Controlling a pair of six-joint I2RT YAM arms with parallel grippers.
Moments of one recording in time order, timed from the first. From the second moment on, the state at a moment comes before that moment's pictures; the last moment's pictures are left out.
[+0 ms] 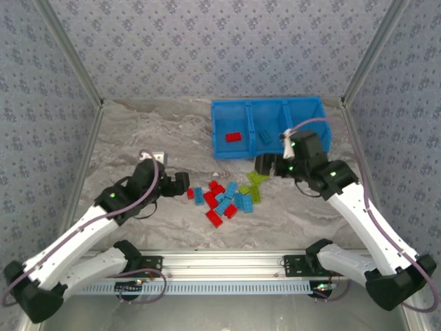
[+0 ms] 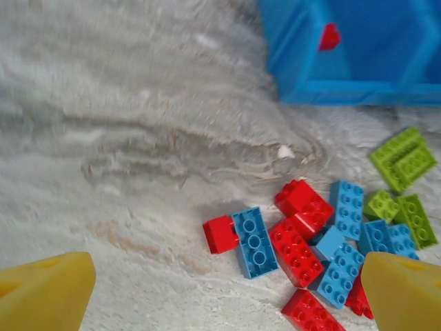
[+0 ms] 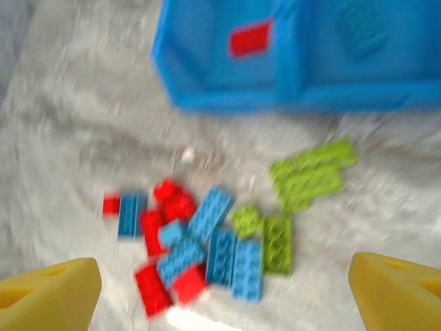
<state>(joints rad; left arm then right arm) -0.71 0.90 0.83 -0.71 -0.25 -0.64 0.54 1.03 1.12 -0.87 -0.09 0.45</state>
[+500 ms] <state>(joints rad) -0.64 1.43 0.83 -0.55 -0.09 -0.90 0.88 1.17 1.04 -0.96 -0.03 0.54</state>
